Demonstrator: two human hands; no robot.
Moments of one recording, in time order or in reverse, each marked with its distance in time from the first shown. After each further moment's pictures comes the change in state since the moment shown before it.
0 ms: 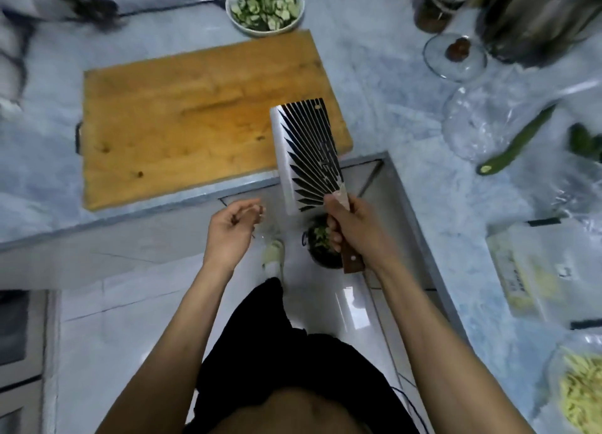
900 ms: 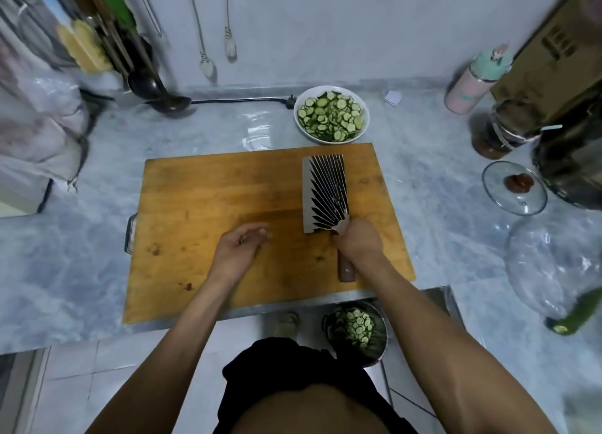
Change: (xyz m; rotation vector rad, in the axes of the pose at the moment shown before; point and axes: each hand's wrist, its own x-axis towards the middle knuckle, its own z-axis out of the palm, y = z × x) left_hand 0.207 0.084 -0.088 -0.086 -0.023 -0.066; right_hand 0.254 -0.106 0.100 -1.046 0.161 0.046
